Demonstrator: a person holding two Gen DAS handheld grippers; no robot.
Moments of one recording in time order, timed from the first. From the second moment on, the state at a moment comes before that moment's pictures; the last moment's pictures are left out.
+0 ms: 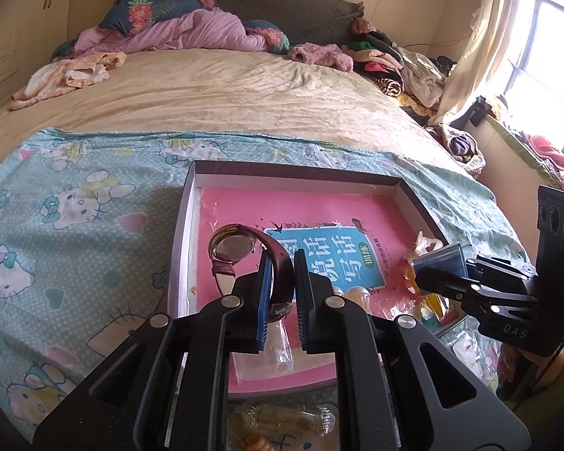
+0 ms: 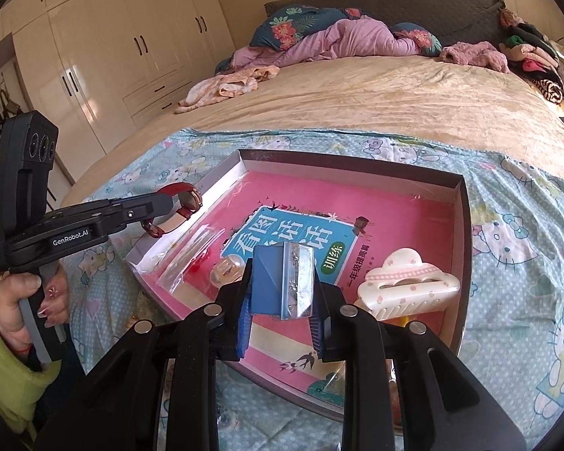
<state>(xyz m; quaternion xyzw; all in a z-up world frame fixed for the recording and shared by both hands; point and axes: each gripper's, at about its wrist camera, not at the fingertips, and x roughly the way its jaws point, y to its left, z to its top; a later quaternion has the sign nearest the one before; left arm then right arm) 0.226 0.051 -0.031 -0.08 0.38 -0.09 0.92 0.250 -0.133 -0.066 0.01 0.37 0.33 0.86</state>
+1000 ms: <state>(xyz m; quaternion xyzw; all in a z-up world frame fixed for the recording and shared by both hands) 0.272 0.016 -0.054 -0.07 0.47 -0.16 0.87 0.261 -0.134 -0.092 0.04 0.44 0.30 0.85</state>
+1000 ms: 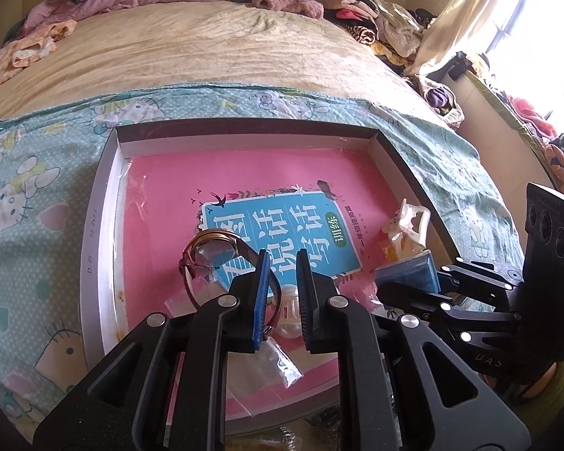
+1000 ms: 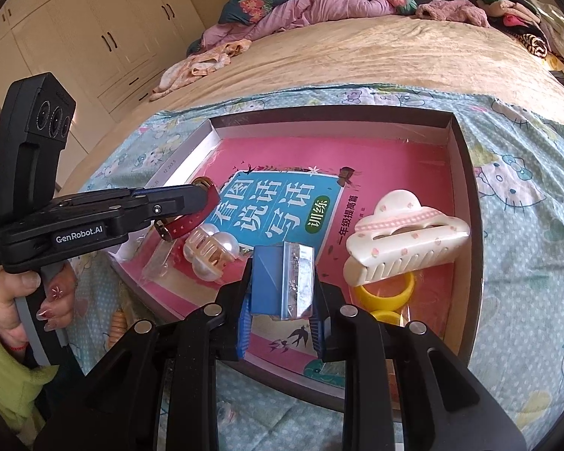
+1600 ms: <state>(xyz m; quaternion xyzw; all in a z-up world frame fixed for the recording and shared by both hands) 0.274 0.023 -0.048 -0.04 0.49 -0.19 0.85 0.259 -0.126 -0.092 0.06 0.47 0.26 0.84</state>
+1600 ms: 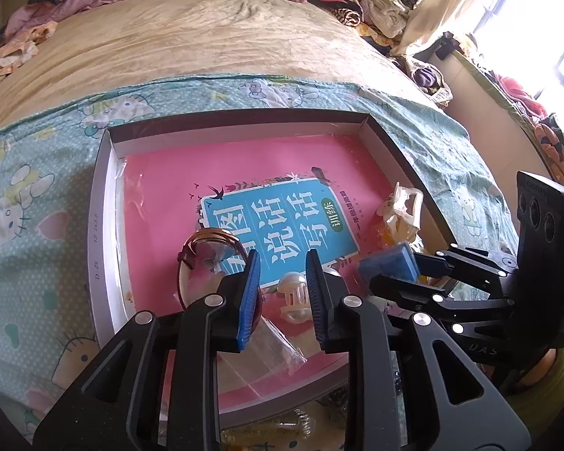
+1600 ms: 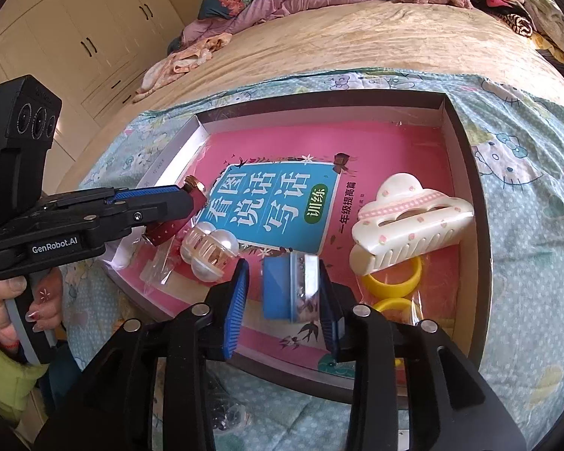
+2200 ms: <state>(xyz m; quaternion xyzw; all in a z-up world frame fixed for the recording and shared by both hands) 0.249 0.035 -0.008 -0.03 0.46 -0.16 0.87 0.229 -0.153 -0.035 0.07 0.40 0.25 0.88</state>
